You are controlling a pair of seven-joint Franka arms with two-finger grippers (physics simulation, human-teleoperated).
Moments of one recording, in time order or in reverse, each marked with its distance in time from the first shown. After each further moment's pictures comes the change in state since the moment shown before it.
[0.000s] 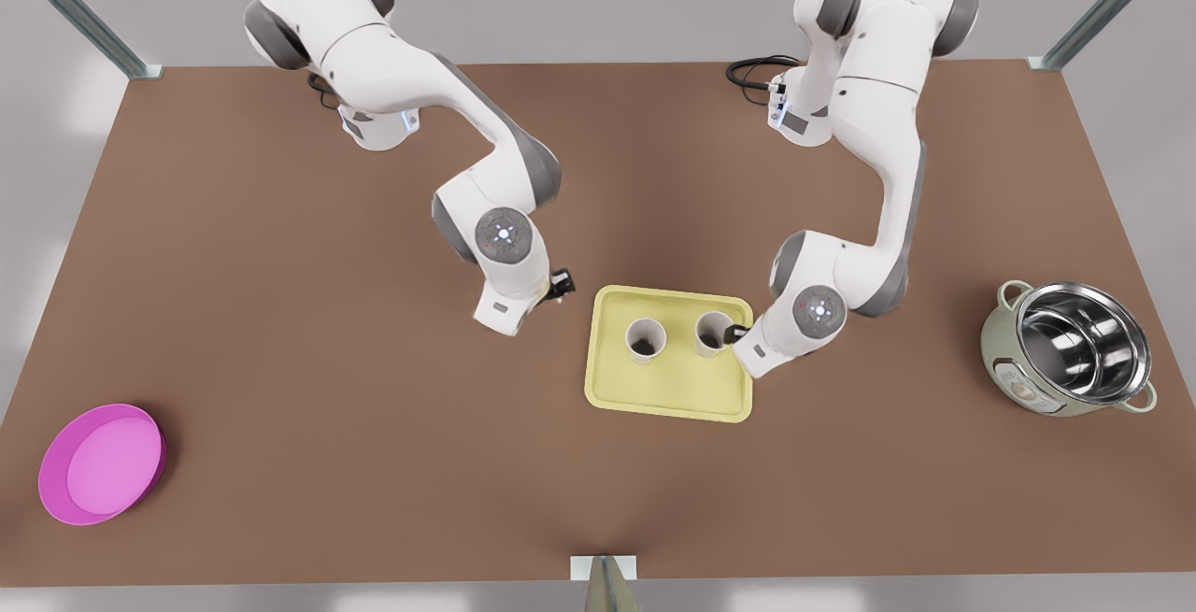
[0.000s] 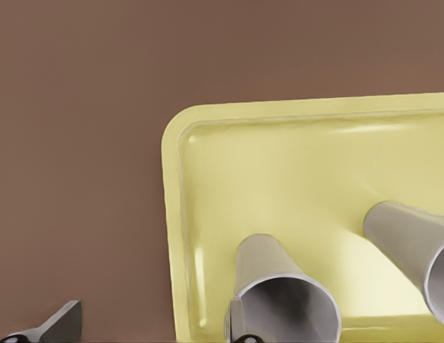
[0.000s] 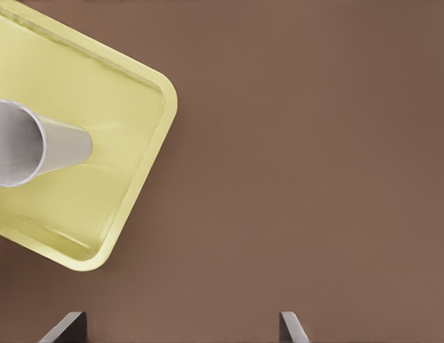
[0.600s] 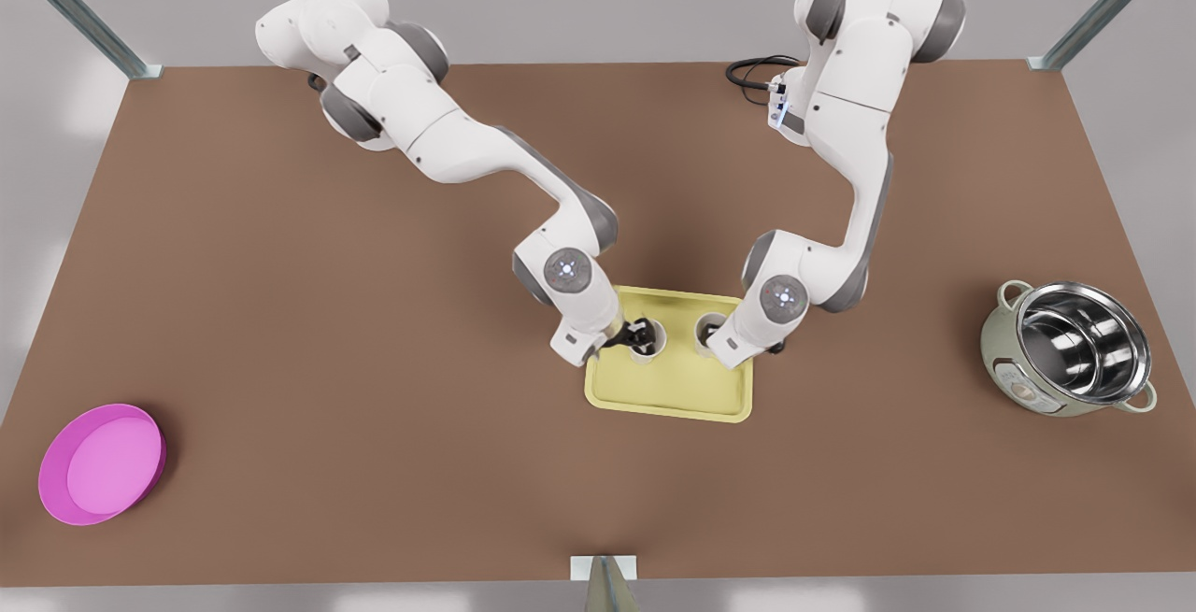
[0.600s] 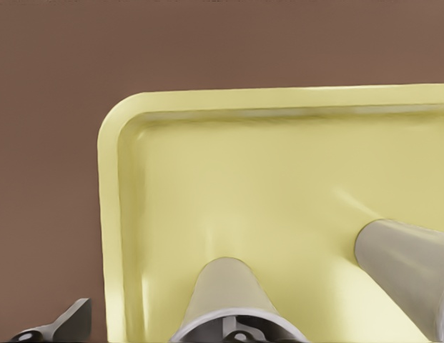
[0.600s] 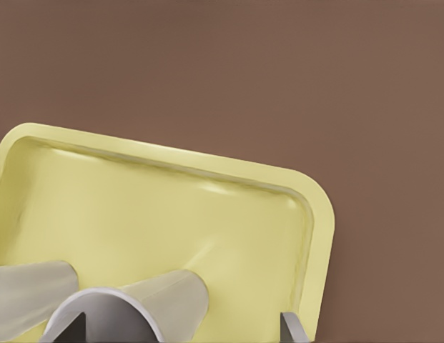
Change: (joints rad) left arm -0.041 0.047 -0.019 -0.087 -0.001 0.234 -0.073; right arm 0.106 0.403 0.011 0.286 -0.002 0.424 0.303
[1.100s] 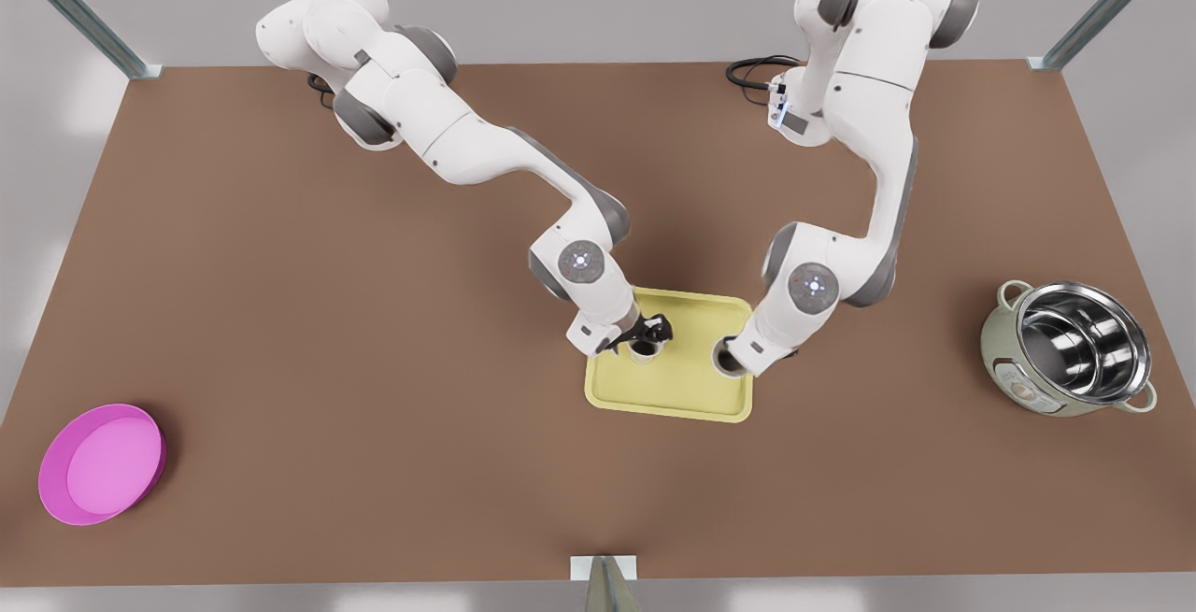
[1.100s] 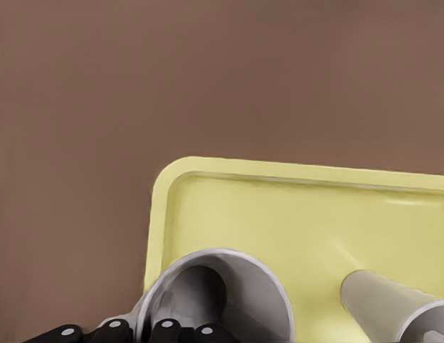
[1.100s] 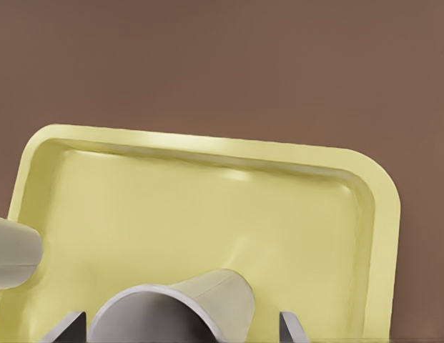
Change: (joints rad) left arm 0.075 -0.082 0.012 0.041 0.009 -0.027 -0.066; right arm 0.031 0.023 0.014 0.005 -0.007 0.055 0.084
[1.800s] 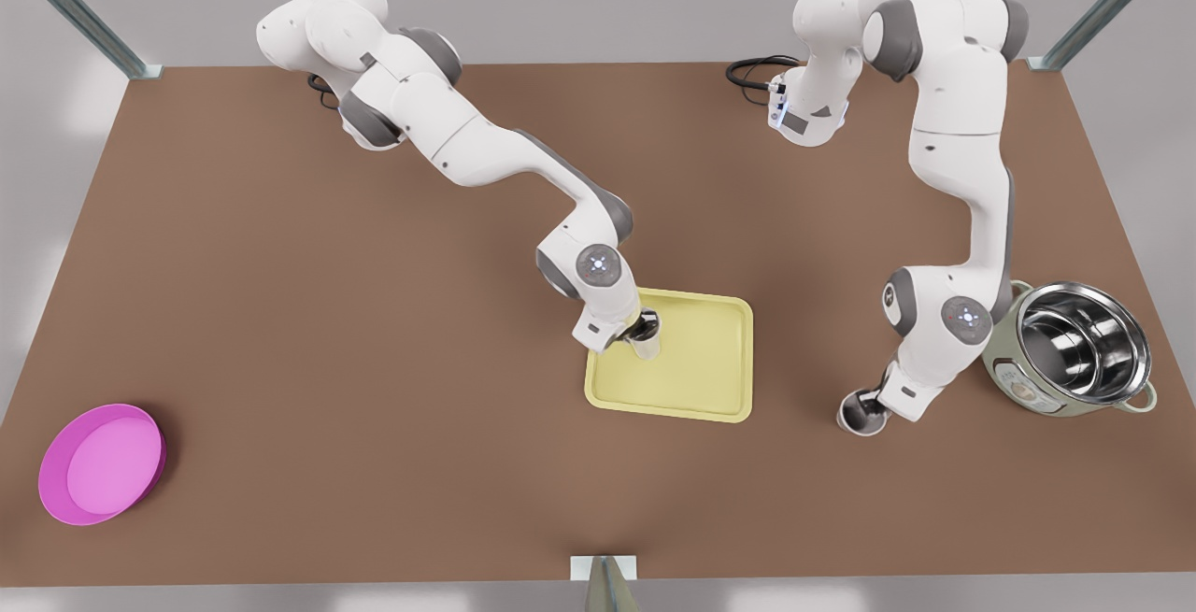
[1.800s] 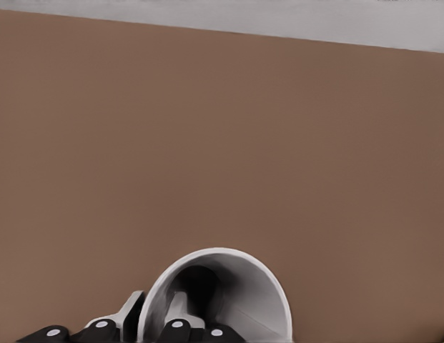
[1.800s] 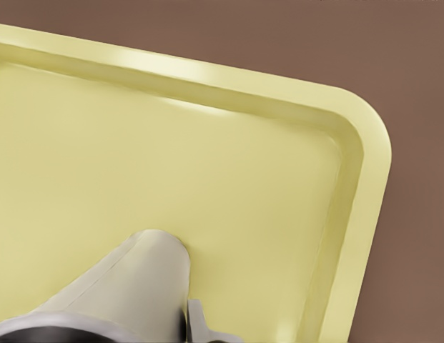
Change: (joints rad) left arm 0.298 0.129 0.007 0.010 0.000 0.310 0.206; right arm 0.022 0.025 -0.003 -0.003 -0.056 -0.107 -0.066
